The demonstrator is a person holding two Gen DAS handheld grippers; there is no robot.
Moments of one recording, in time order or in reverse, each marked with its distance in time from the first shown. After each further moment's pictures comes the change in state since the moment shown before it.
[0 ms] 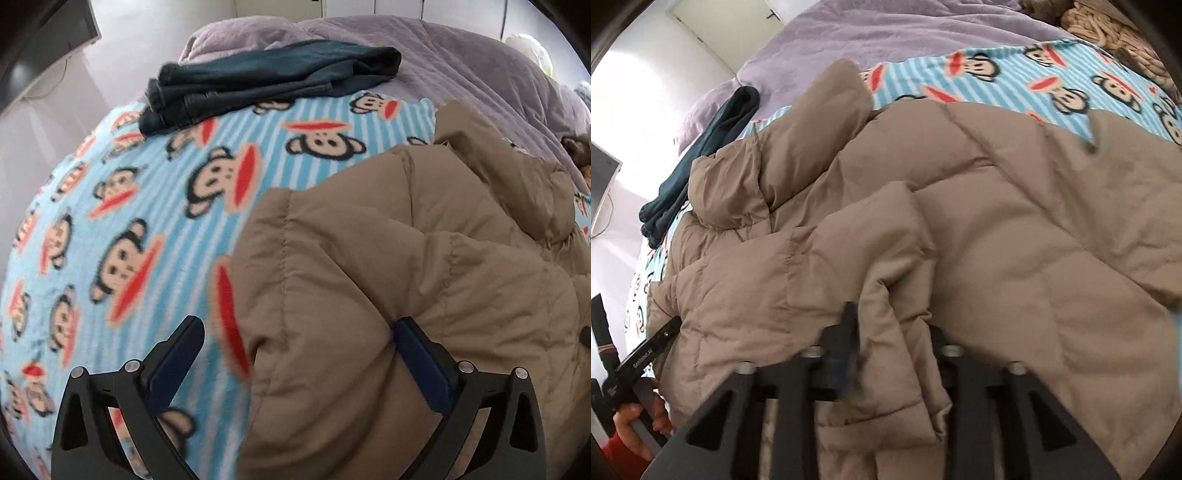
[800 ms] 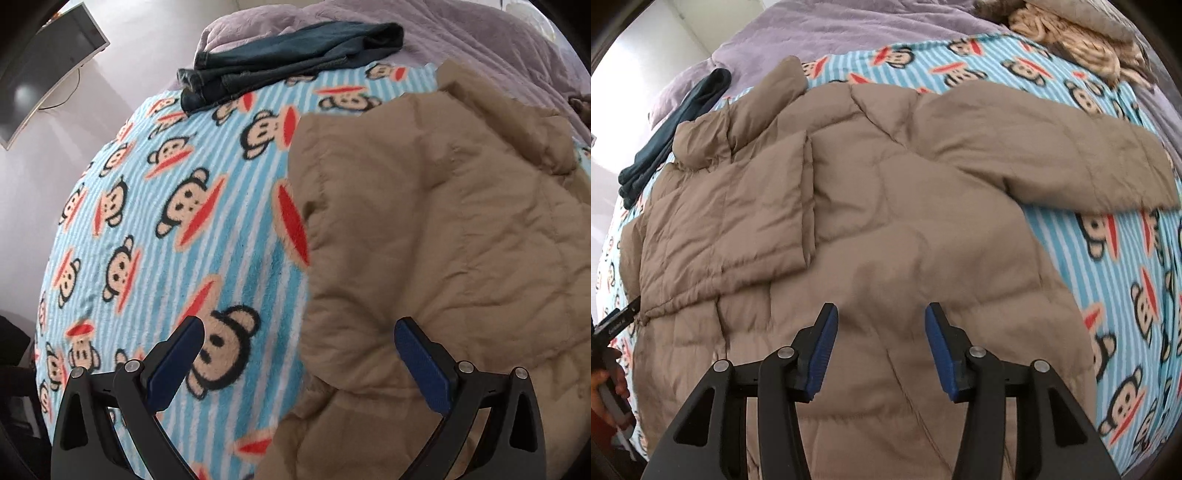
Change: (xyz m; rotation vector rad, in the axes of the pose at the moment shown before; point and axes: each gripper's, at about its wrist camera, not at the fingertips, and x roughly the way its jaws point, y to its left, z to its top) left arm -0.035 0.015 -0.049 0.055 0.077 0.111; right arm -0.078 -0.057 -0.073 -0.005 0.075 -0.156
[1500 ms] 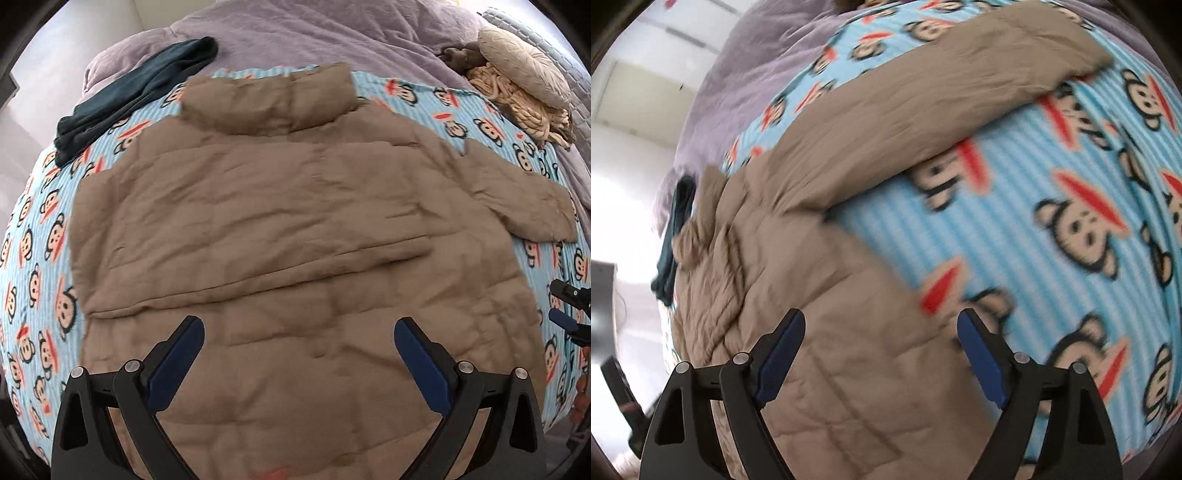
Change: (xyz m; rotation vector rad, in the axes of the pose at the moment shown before) left arm -0.102 -0.207 -0.021 0.192 0.052 -0.277; right arm -0.036 -0.183 -0.015 0.440 -0.023 0.205
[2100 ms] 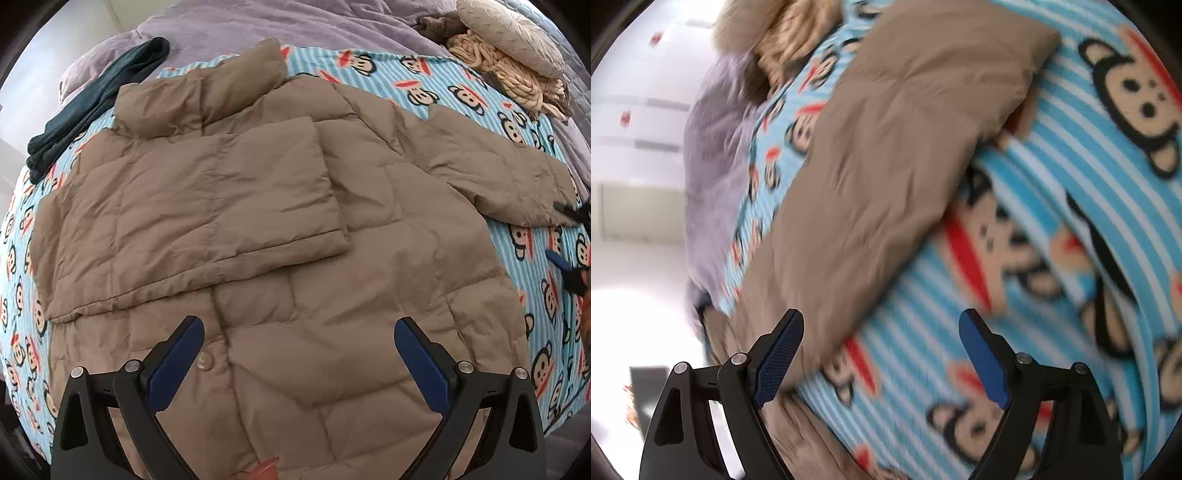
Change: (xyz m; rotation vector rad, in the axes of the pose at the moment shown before) left arm 0.024 -0.086 0.006 0.055 0.066 0.009; right arm 0.022 -0.121 0.128 0.344 -0.109 0.229
